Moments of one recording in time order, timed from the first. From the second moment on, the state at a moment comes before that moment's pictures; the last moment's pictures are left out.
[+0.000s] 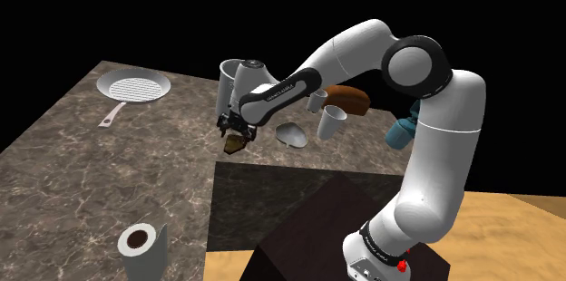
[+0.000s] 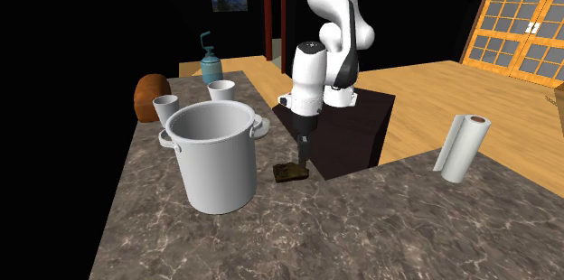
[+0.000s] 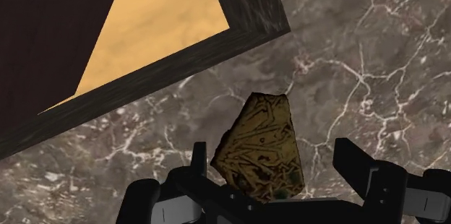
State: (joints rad) arm -0.07 0.45 0.23 -2.06 -0.22 2.53 1.37
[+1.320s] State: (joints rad) arm -0.05 0.53 0.21 -2.04 -0.25 2.59 1.40
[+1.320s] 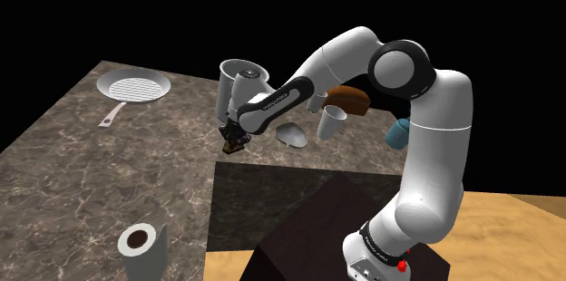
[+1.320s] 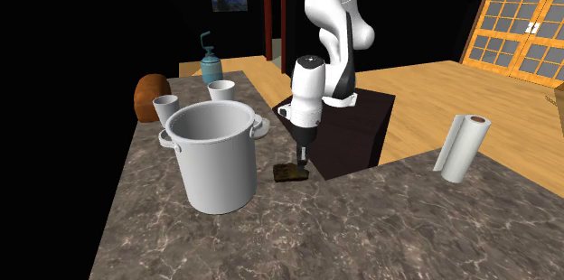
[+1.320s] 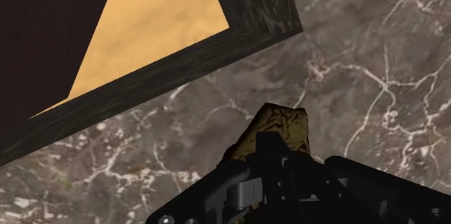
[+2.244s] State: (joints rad) arm 0.30 0.51 -0.05 -2.09 -0.57 2.66 1.93
